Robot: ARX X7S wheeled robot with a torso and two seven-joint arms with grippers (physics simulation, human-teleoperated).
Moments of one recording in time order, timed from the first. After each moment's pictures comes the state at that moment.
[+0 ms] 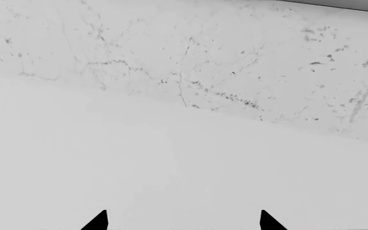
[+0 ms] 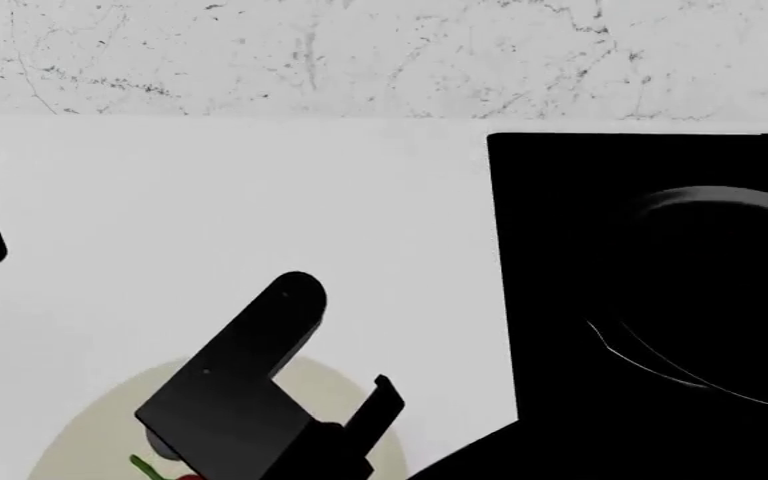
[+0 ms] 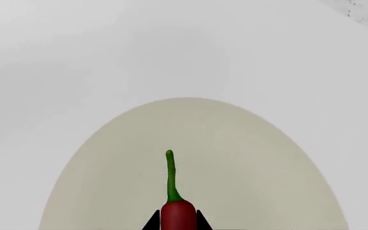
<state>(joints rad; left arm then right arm) -0.90 -0.65 0.22 -0.01 -1.11 -0.90 -0.64 1.21 0.53 -0.90 -0.49 1.82 1.10 0.71</state>
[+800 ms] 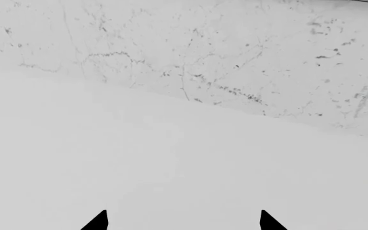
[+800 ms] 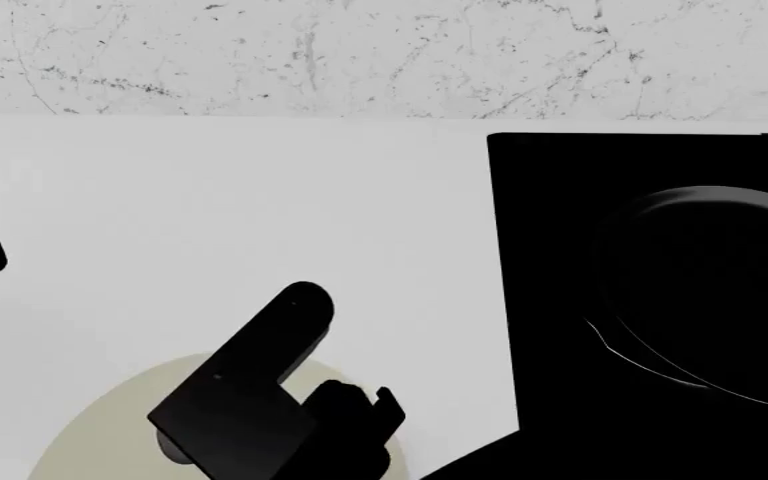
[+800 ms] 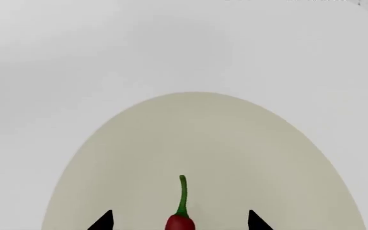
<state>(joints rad) -0.87 -0.66 0.22 -0.02 -1.12 -0.88 -0.63 1.18 0.54 -0.91 -0.49 1.80 1.08 0.66</state>
